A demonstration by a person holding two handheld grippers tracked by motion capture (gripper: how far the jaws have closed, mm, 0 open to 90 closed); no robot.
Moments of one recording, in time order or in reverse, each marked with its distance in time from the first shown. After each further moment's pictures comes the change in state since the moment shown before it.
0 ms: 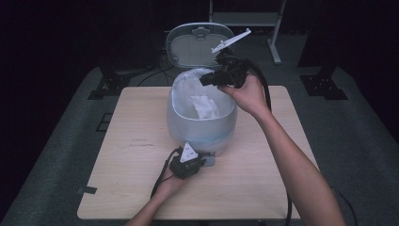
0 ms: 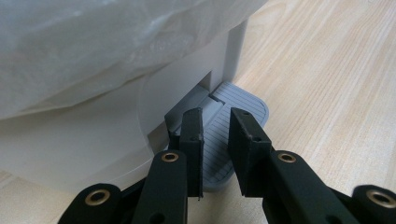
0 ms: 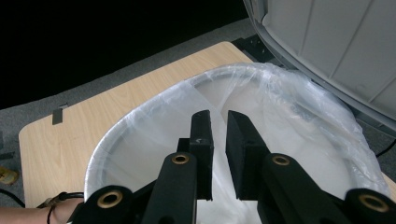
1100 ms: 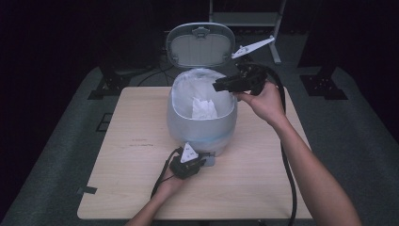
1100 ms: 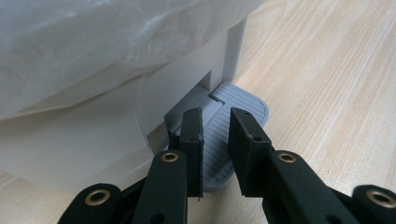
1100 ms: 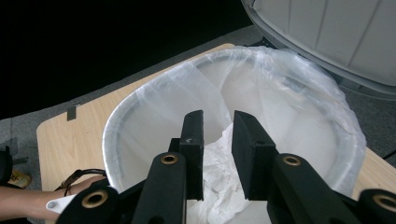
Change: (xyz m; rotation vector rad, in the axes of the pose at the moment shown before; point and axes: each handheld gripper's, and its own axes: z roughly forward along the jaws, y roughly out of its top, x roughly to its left) left arm -0.001 0.000 0.000 -0.006 0.004 0.005; right arm -0.007 -0.033 -0.034 -0.051 0.023 0.024
